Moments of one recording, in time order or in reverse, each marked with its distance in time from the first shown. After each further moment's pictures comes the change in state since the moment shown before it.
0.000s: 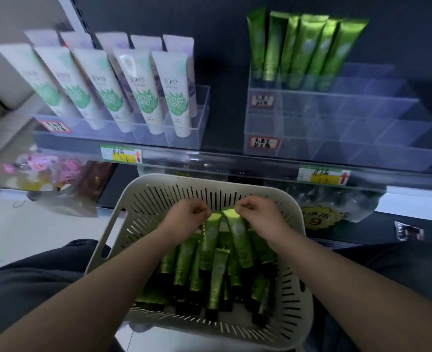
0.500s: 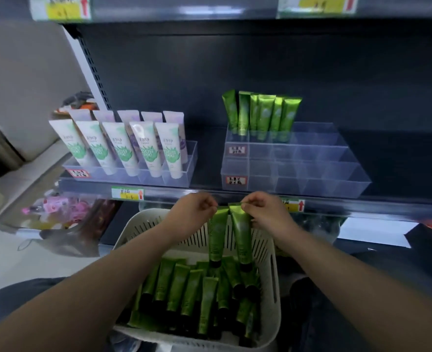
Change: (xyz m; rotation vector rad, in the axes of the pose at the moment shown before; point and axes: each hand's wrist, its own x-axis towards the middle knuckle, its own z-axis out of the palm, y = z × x) left_hand -0.043 0.110 -0.035 0.120 0.127 0.290; right_hand -0.058 -0.070 -0.072 0.043 0.132 -0.216
